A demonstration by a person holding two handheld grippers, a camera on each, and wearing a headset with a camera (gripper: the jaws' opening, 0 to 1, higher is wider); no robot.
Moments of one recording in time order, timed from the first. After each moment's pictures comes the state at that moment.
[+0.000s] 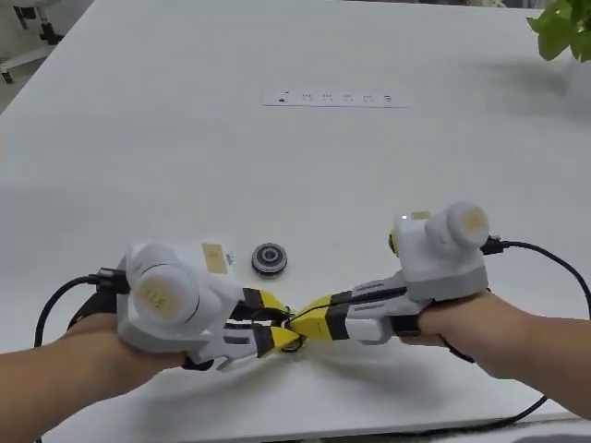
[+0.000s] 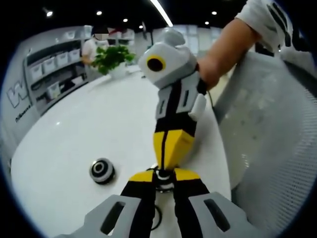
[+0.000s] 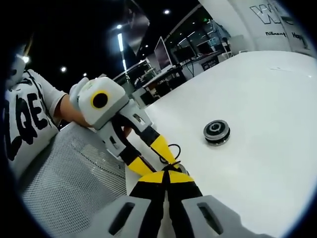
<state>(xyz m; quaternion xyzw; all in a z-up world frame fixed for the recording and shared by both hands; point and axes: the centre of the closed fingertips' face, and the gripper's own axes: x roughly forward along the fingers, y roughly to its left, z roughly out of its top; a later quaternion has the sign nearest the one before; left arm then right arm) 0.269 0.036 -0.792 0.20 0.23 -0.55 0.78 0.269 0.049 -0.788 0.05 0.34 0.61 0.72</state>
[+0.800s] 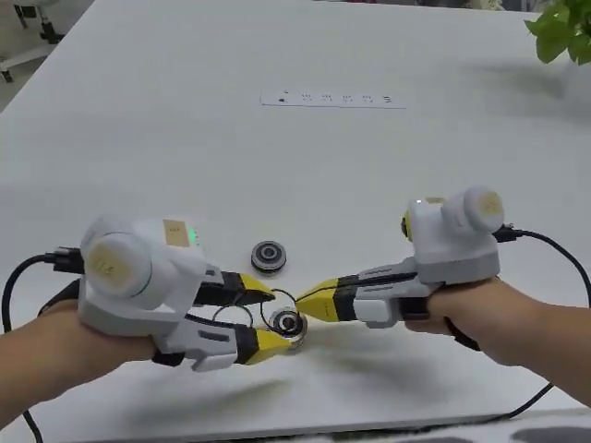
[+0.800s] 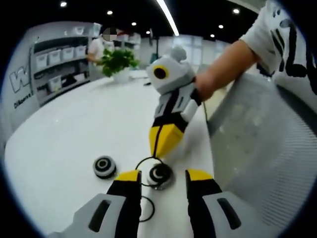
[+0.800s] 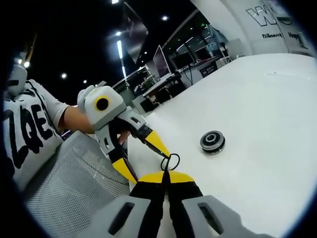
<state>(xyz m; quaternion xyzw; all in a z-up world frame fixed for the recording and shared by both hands) 0.261 0.053 -0.765 0.13 0.24 -0.56 0.79 0.272 0.049 -0.762 0.08 0.32 0.61 0.72</state>
